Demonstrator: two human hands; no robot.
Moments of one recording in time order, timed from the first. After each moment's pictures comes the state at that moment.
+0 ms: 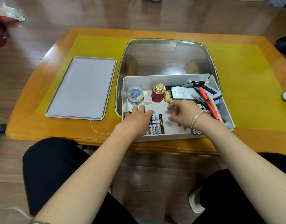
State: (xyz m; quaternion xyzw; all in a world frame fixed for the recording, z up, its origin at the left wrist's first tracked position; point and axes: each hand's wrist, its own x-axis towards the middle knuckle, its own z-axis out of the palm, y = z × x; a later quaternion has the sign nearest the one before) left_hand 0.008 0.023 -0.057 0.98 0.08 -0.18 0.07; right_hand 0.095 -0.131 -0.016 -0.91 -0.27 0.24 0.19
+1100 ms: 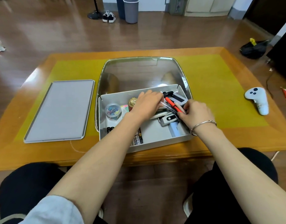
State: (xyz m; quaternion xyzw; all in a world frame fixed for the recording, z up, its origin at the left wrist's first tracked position) left_hand 0.115 -0.032 -0.029 0.98 -0.09 0.11 0.14; right_hand 0.123 -0.218 -0.003 -0.99 -0.10 -0.01 0.13
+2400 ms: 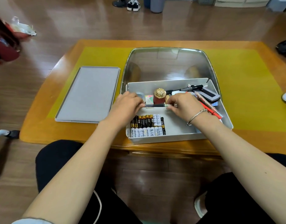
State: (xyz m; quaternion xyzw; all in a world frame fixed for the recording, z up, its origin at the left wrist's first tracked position) left_hand 0.002 0.072 -0.026 0.99 0.03 0.11 0.10; right_hand 0.114 -0.124 -0.013 -0.90 -0.41 0.03 0.12
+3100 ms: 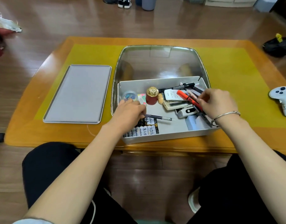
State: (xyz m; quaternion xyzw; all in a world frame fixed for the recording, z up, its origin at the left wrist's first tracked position) left_hand 0.007 0.044 -0.045 1.00 0.00 0.06 0.07; right_hand 0.128 -0.207 0.006 -0.97 -0.17 -0.04 0.15
